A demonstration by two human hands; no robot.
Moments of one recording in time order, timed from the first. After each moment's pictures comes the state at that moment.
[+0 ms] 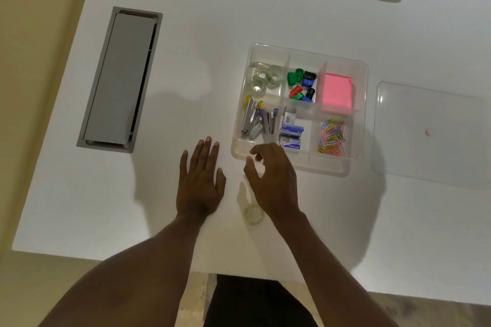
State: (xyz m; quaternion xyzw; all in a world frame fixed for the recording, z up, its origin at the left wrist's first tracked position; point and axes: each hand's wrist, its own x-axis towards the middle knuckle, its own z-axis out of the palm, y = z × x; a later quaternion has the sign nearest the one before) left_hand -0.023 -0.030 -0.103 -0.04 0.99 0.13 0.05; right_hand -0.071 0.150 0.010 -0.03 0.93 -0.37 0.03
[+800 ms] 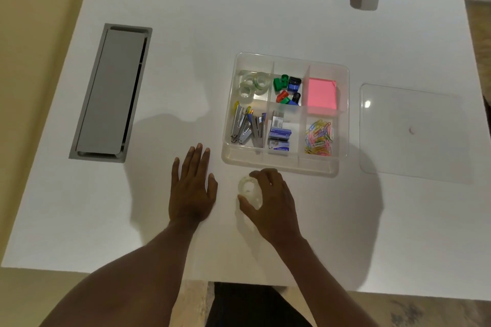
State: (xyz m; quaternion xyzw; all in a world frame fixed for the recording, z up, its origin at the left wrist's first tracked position) left_hand -0.022 -0.031 -0.104 -0.04 0.99 0.13 0.03; right_hand -0.023 0.185 -0.015 -0.07 0.94 -0.33 0.06
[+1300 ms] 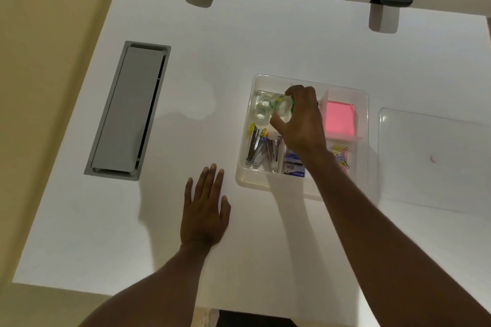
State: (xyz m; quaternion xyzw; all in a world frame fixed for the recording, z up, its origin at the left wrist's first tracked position) left_hand -0.021 -0.030 -0.102 -0.05 0.99 0.15 0.05; right_hand -0.236 0.175 0.029 -0.04 0.94 -0.35 -0.02
